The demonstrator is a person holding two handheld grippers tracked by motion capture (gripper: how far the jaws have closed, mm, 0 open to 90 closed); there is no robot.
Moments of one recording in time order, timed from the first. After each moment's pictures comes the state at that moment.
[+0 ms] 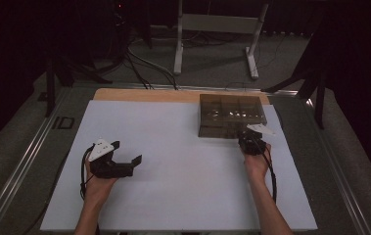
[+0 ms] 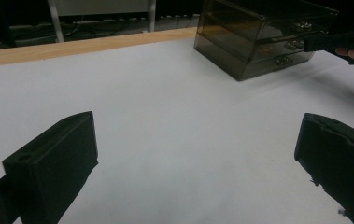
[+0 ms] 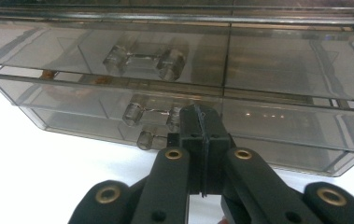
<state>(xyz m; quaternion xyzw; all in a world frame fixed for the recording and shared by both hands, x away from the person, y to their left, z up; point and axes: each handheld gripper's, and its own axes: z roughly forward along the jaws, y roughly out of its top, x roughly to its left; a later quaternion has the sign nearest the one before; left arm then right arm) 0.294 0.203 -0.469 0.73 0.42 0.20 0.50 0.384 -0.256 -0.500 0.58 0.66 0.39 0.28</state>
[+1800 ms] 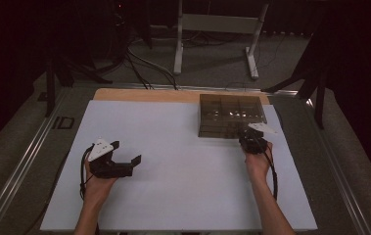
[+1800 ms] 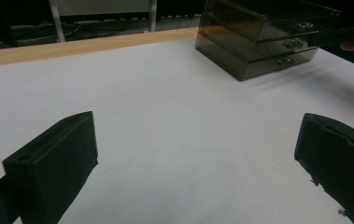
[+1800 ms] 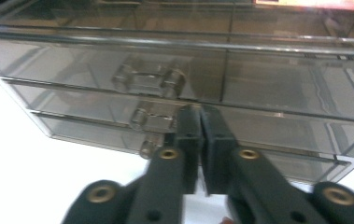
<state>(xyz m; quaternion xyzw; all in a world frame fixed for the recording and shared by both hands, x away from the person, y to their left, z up) 0.294 0.205 -0.469 0.73 0.42 0.20 0.50 0.383 -0.257 -0.492 0.57 0.66 0.40 0.29</state>
